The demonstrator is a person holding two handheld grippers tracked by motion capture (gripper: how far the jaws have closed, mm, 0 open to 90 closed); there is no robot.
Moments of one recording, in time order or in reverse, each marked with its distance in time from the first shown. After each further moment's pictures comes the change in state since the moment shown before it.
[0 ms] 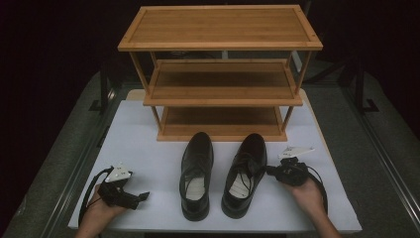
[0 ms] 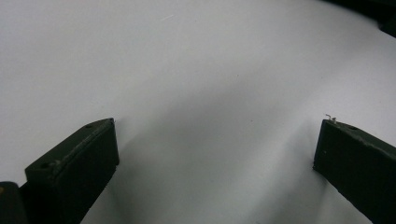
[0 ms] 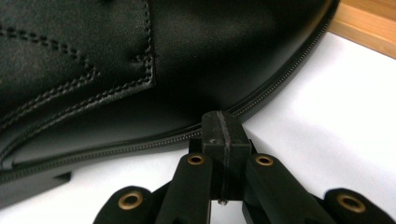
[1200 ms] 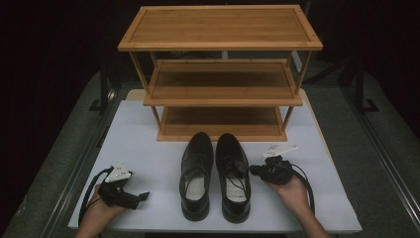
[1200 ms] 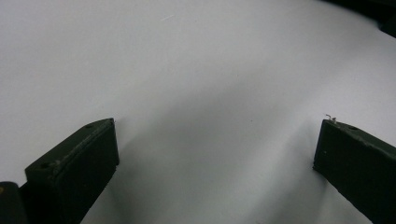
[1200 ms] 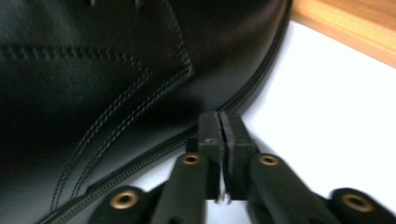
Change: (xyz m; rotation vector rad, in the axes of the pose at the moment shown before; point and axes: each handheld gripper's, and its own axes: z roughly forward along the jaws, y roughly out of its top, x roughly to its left) left arm 0.000 0.000 0.000 0.000 0.000 0.000; right arm 0.027 0.021 0.017 -0.019 0.078 -0.033
